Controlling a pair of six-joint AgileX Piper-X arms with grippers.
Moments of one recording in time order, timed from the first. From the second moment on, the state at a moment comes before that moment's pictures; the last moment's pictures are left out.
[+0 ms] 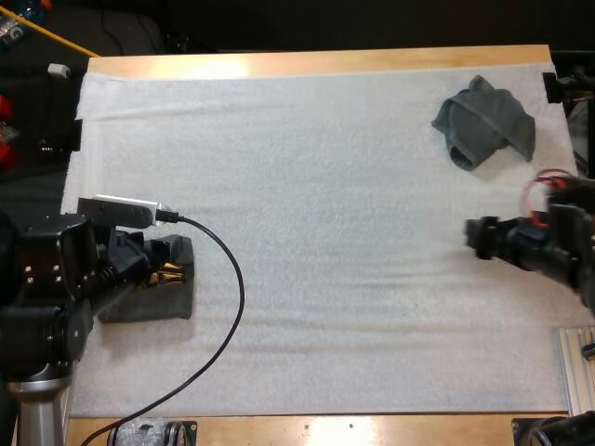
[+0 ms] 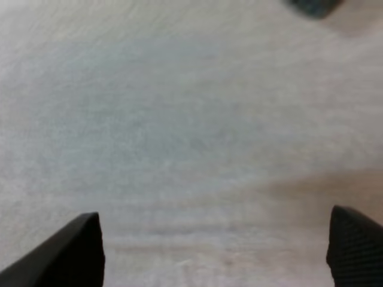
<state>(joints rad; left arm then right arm) 0.03 0.81 -1.07 1.17 0.26 -1.71 0.22 0.91 -0.95 0.98 -0.09 -1.53</state>
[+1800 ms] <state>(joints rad) 0.03 -0.01 -0.86 1.33 0.26 -1.61 0.02 0.07 -0.92 1.20 0.00 -1.81</state>
